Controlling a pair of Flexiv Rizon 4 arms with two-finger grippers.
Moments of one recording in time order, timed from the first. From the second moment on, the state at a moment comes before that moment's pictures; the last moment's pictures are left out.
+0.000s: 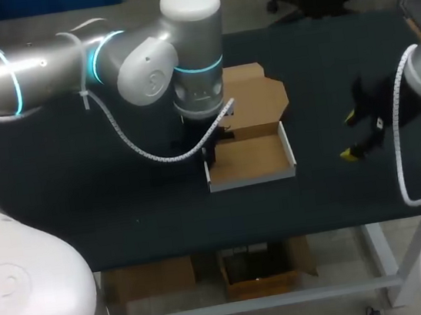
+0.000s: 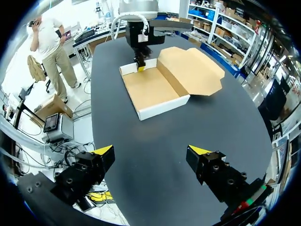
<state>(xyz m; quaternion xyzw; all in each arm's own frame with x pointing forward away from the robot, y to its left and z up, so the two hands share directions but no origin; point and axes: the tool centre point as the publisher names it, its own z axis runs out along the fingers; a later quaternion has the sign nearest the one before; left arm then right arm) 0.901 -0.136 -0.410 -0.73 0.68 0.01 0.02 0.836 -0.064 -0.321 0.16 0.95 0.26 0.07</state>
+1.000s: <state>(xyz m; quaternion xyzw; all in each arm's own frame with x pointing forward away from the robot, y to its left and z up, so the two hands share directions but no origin) 0.906 -0.119 -0.407 -0.73 0.68 0.07 0.10 0.818 -0.095 -0.307 0.12 0.95 0.29 0.03</state>
